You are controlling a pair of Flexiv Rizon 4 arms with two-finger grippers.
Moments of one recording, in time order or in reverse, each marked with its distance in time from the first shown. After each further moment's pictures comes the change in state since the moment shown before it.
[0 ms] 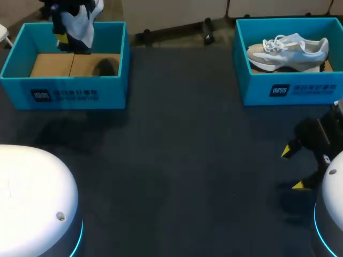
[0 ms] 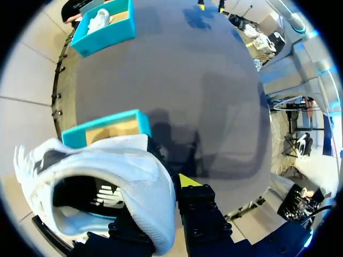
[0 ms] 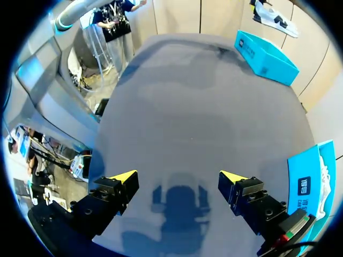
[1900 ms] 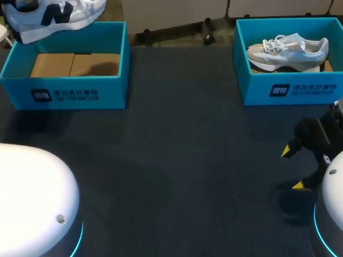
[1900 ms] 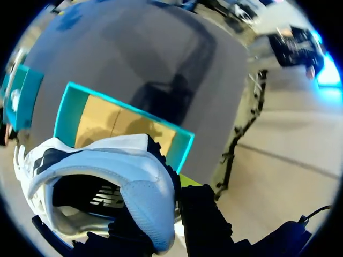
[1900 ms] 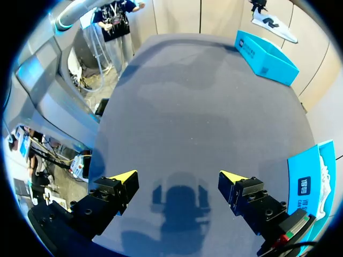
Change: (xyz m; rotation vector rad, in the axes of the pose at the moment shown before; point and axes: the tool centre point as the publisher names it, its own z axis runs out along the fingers) left arm -0.082 0.189 0.020 -0.204 0.036 1.037; right arm 0.000 0.000 0.000 0.000 0.000 0.000
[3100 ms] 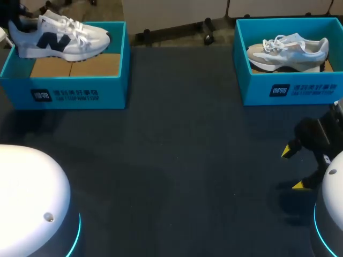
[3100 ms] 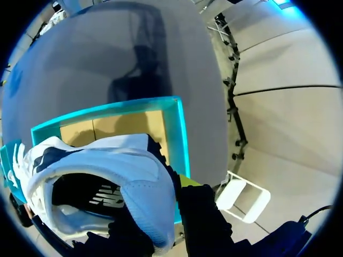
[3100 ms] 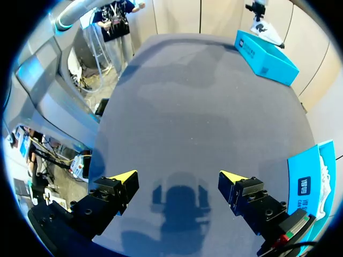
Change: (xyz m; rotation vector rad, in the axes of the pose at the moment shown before) left arm -0.011 0.029 0.067 -0.105 -0.001 0.455; right arm 0.000 0.000 0.000 0.000 0.000 0.000
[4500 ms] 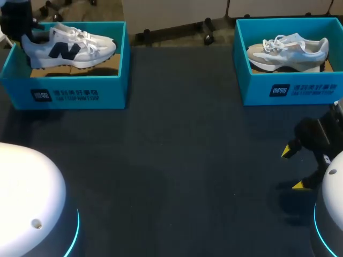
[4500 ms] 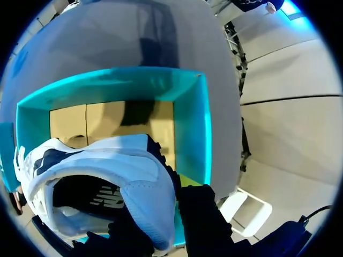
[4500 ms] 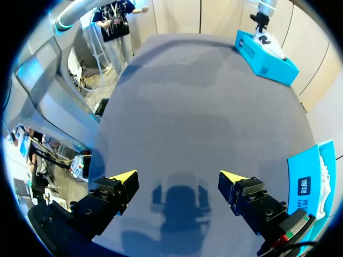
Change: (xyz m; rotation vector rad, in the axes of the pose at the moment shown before) left arm -0.018 0.020 0.071 0.078 -0.003 -0.076; right arm 0.000 0.000 0.000 0.000 0.000 0.000
